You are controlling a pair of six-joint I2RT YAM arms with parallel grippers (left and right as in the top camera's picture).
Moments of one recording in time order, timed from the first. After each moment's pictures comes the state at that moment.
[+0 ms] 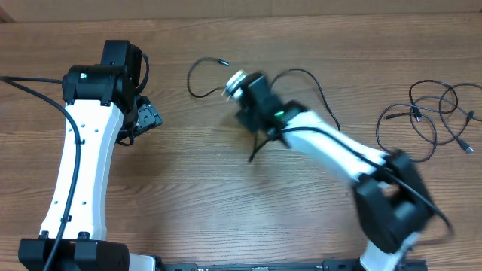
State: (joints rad) left arm -0.05 1.59 1.62 -1.48 -0.25 -0.64; right arm 0.60 1.86 1.33 -0.35 0.15 -0.18
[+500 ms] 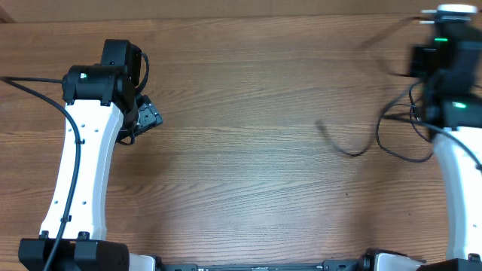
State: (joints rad) left arm -0.05 1.59 1.62 -1.47 -0.23 -0.64; right arm -0.17 1.41 1.33 -0.38 0.30 -0.13
